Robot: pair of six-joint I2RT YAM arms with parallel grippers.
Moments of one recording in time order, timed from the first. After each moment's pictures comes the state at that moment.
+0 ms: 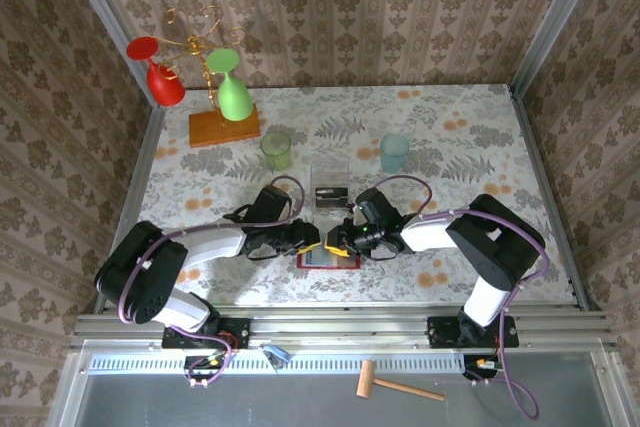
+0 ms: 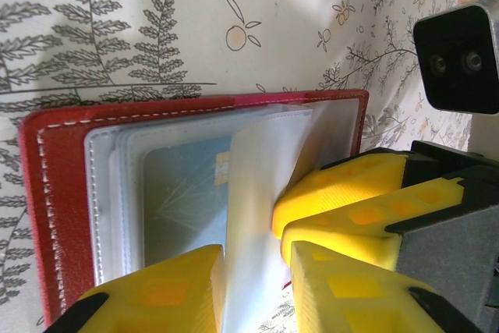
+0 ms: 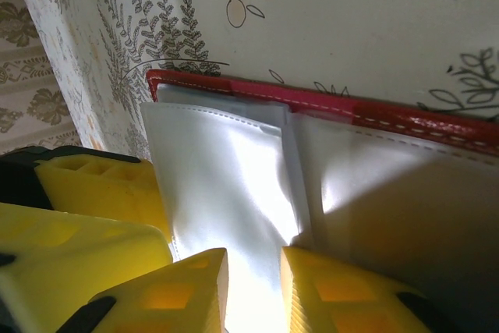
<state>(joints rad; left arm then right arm) -0.68 1.46 0.56 -0.02 0.54 -0.93 0.69 1.71 0.65 0.25 -0.56 1.11</state>
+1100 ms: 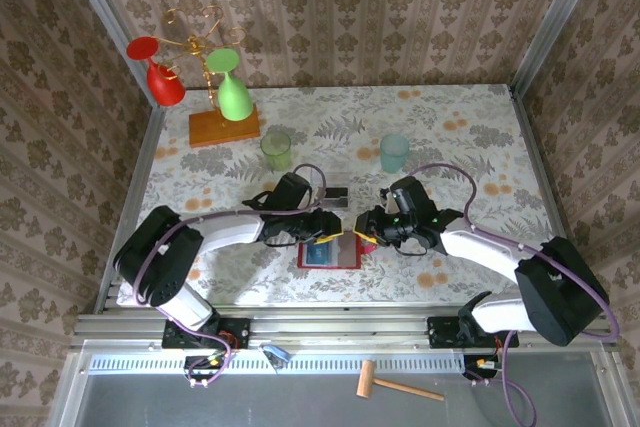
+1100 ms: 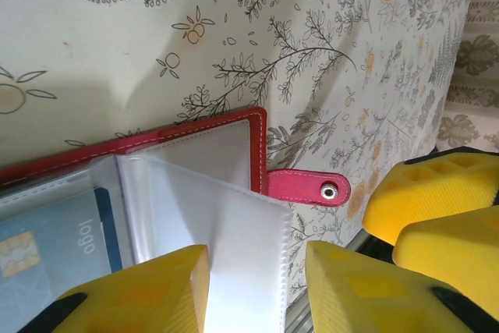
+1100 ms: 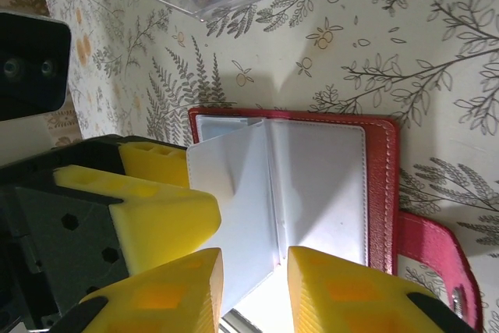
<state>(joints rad) -0.76 1.59 0.76 -0.03 0.59 -0.92 0.54 1.31 0.59 -0.10 -0.47 0.99</state>
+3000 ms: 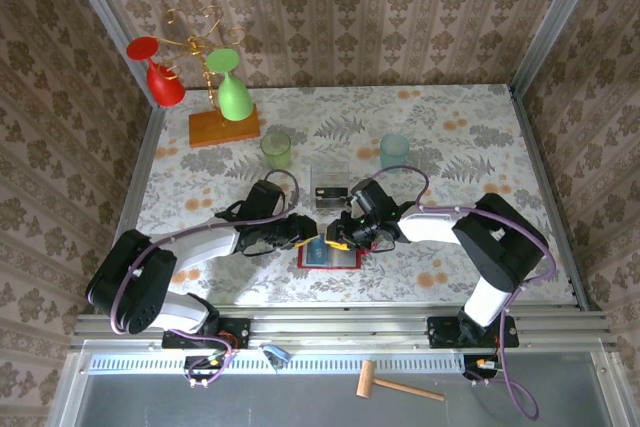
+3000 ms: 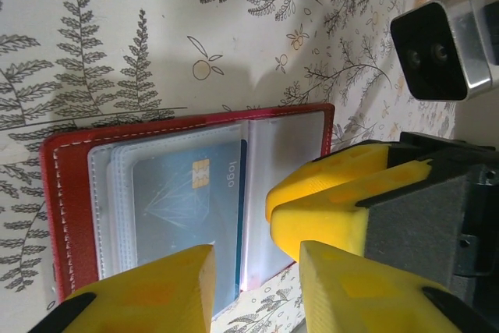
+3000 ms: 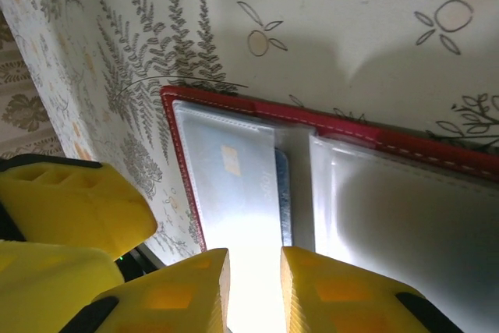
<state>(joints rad) -0.64 1.39 0.58 -0.07 0.56 -0.88 0.68 1.70 0.77 0.03 -0.54 1.04</state>
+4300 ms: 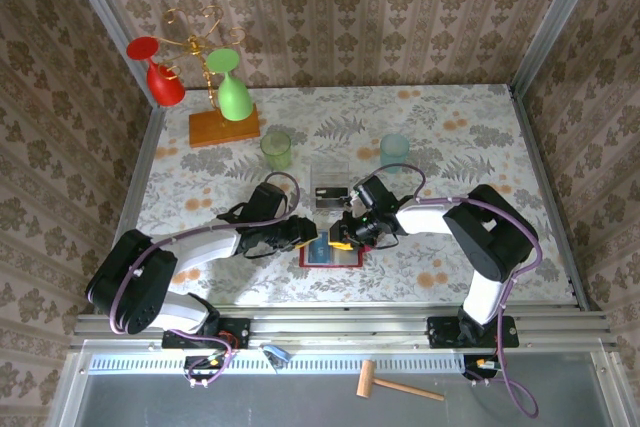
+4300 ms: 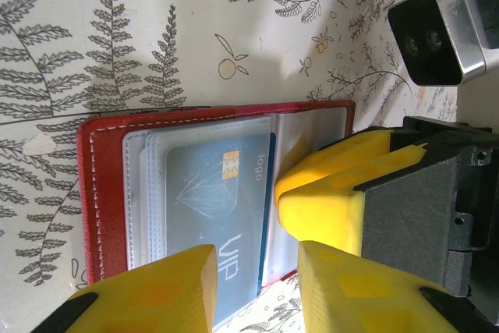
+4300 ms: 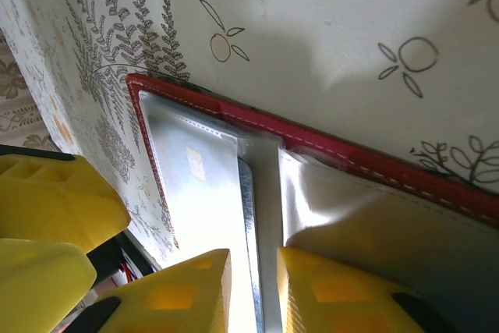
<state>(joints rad) -0.66 1.39 0.57 -0.07 0.50 -0.91 0.62 1.77 0.81 -0.05 -0.64 0.89</state>
